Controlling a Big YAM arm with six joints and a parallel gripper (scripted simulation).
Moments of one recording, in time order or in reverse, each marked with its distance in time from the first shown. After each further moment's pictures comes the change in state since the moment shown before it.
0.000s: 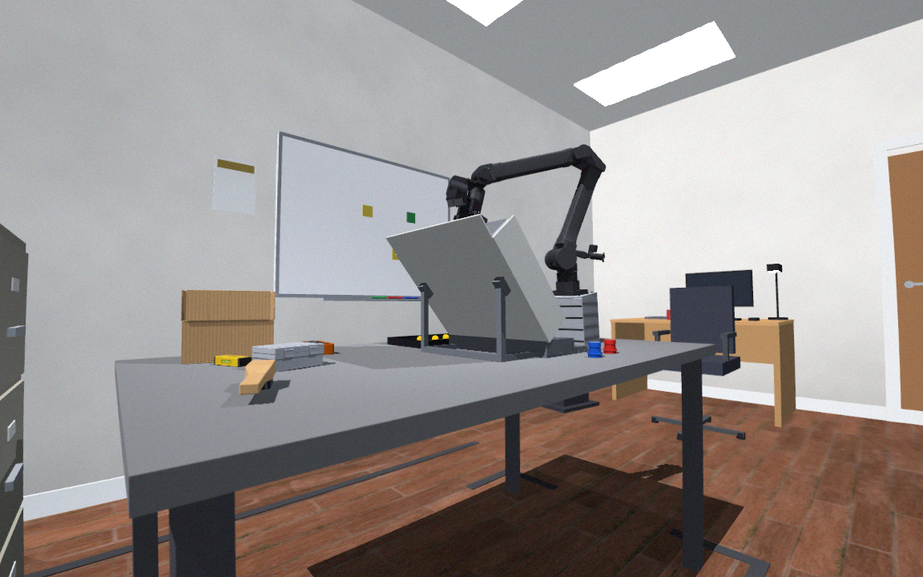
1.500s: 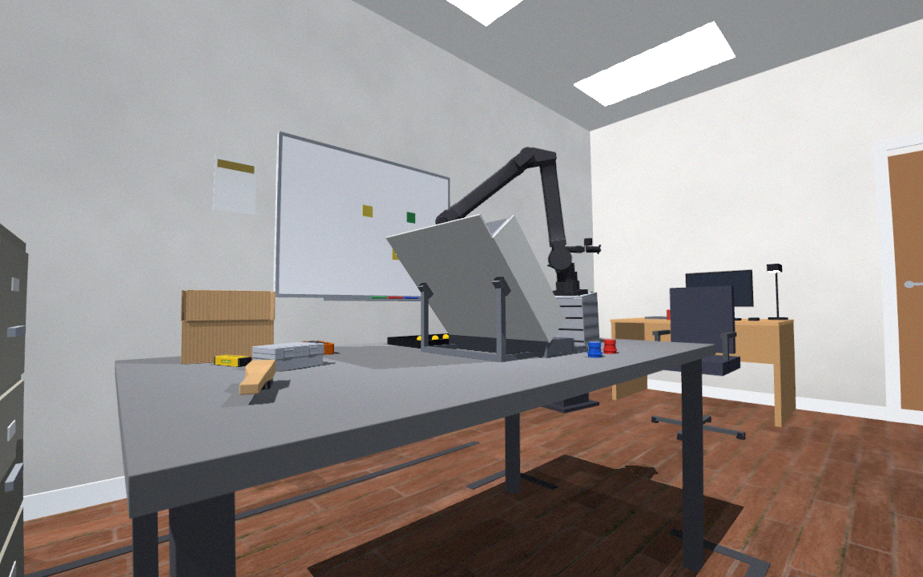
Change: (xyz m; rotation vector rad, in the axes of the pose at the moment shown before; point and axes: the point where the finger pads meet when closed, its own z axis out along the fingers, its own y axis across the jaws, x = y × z) arm 0.128 -0.184 0.107 -0.005 0.312 0.032
